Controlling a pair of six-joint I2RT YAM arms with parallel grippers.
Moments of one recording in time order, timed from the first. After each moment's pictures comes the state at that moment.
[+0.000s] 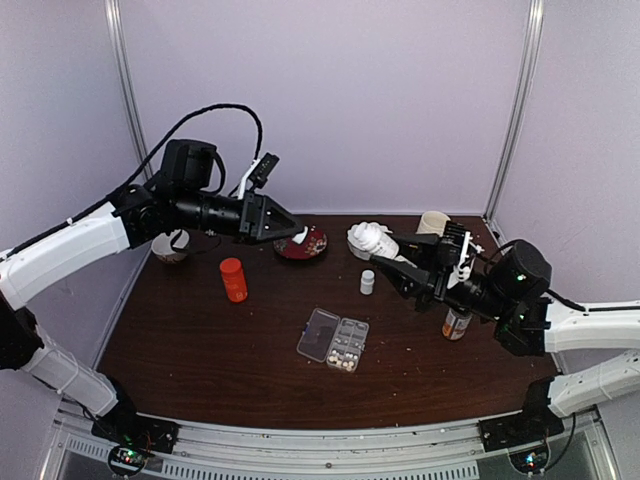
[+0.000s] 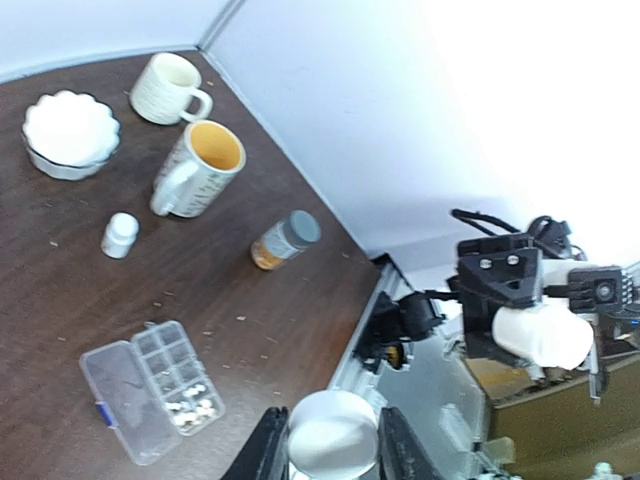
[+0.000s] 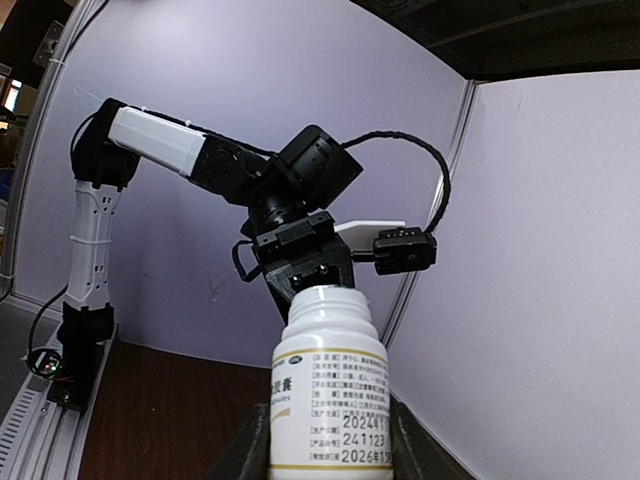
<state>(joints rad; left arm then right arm) -0.73 1.40 1.36 -0.37 0.62 -0.54 0.97 1.05 0.56 0.84 -0.26 -0.26</state>
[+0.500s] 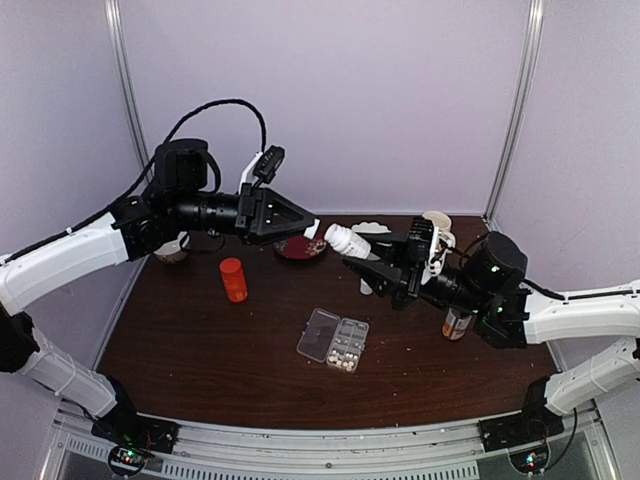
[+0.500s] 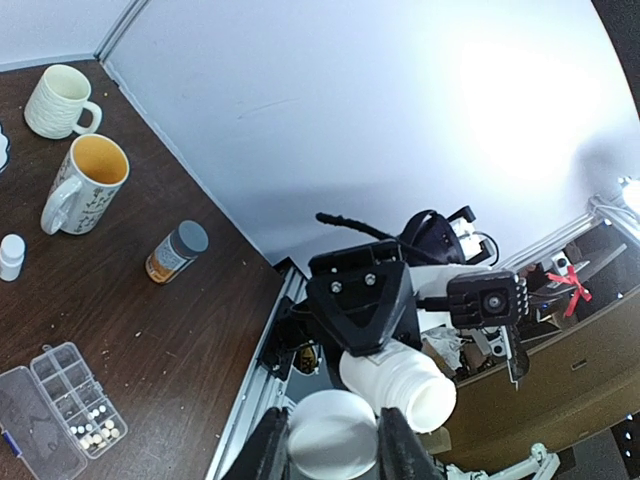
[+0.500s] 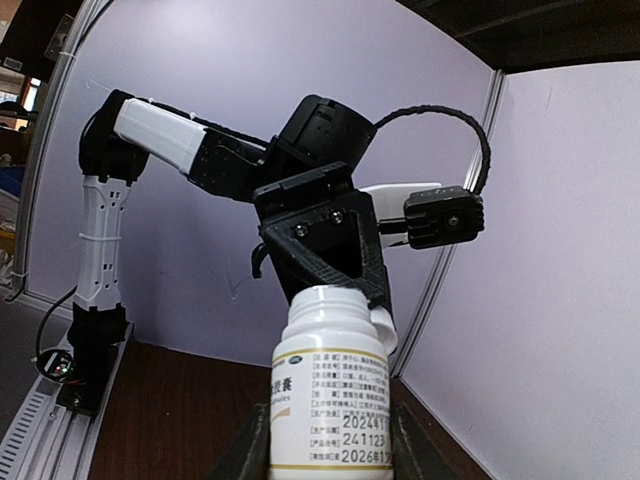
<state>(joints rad) -0.78 1.37 1.28 -0.10 0.79 -0.76 1.00 1.22 0.68 0.86 -0.29 -0.25</state>
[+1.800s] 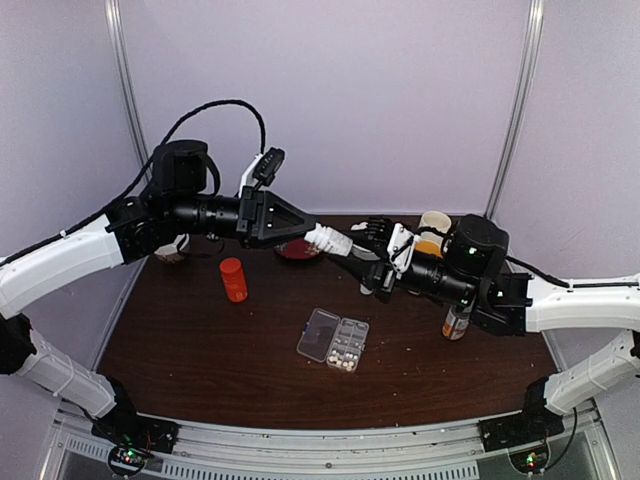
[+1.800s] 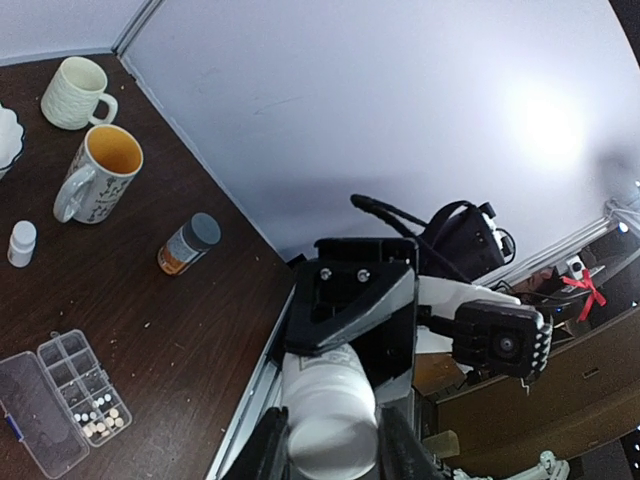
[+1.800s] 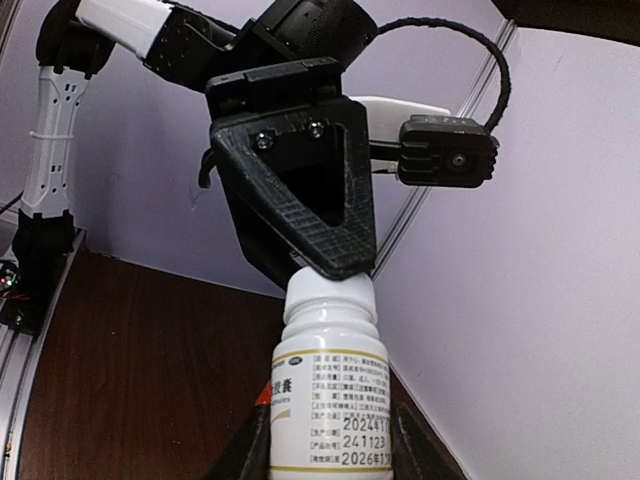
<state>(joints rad) -0.82 1.34 1.28 -0.13 0.72 -0.76 1.05 1.25 0.84 0.53 -0.14 -0.47</state>
